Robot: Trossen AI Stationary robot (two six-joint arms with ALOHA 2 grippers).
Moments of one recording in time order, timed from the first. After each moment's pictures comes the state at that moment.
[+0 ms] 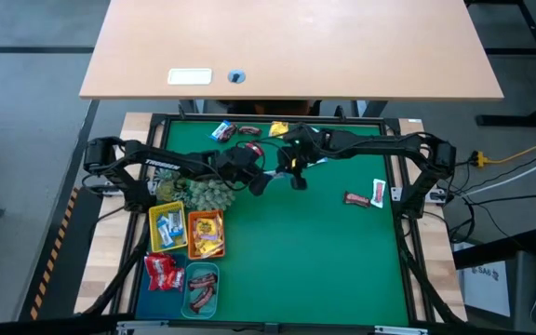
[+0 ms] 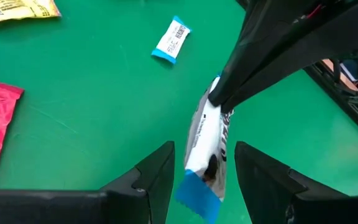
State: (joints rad) left arm 0.19 1.59 0.83 0.17 -0.08 -0.67; right arm -0.30 1.72 1.21 -0.34 -0.31 -0.39
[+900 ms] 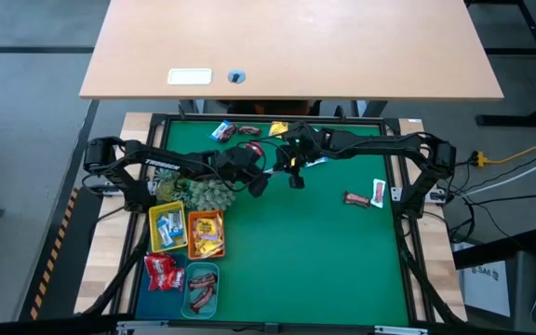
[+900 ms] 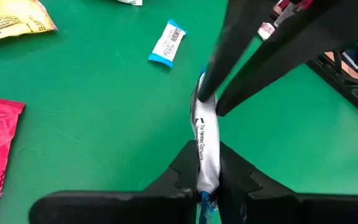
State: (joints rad) left arm 0.19 1.59 0.83 0.18 -0.08 -0.59; right arm -0.30 1.72 1.21 -0.28 -0.31 -0.39
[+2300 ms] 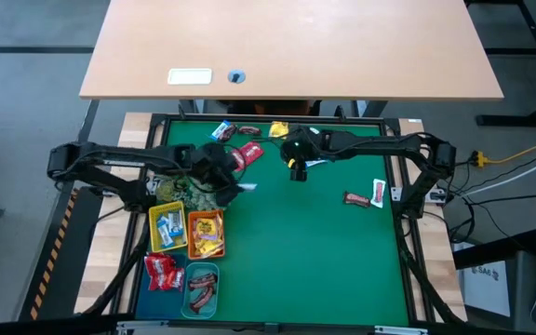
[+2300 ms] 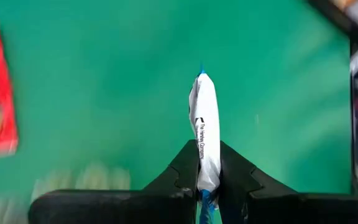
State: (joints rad) left arm 0.17 1.24 0.83 -0.37 0.17 -0.46; right arm -0.30 1.72 1.21 -0.42 0.12 -0.39
